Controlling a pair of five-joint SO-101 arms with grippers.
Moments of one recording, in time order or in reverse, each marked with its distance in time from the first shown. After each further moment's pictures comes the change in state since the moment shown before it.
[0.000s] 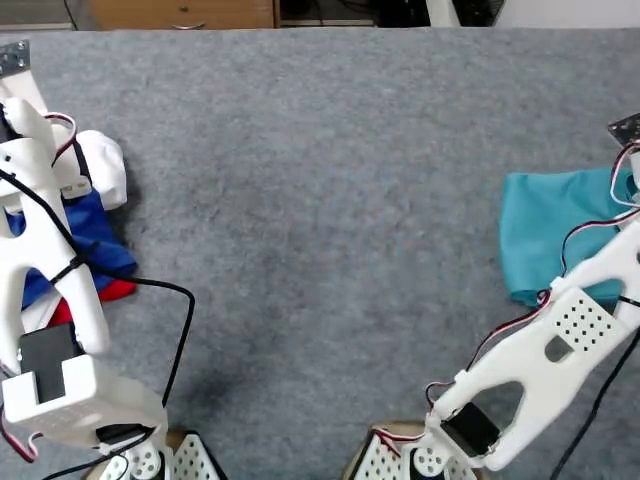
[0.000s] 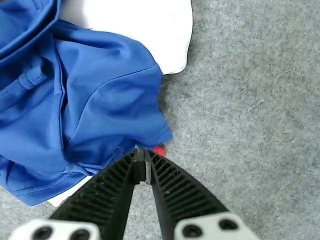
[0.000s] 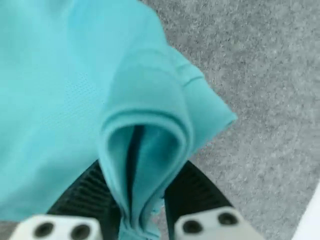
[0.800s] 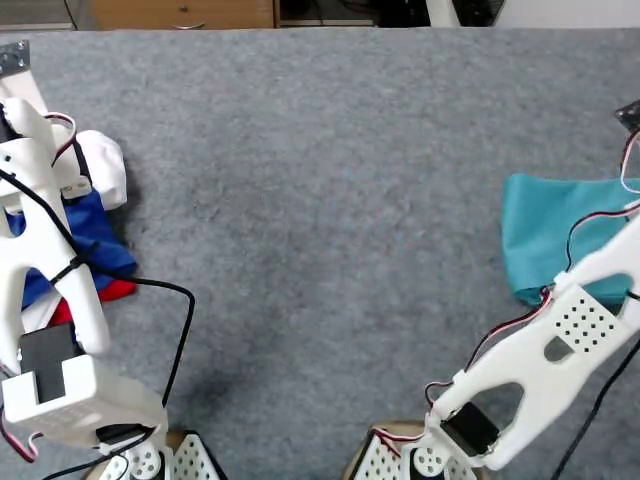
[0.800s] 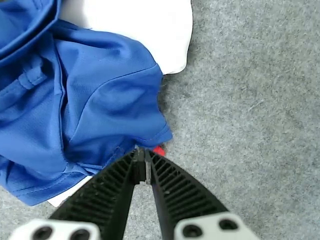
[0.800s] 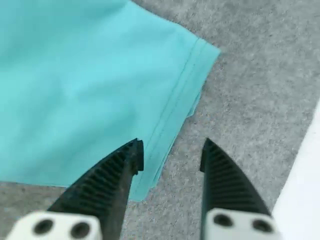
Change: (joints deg) left arm 0.0 0.0 0.0 0.0 0.0; right arm -1.0 -9.6 0.0 7.3 -2.3
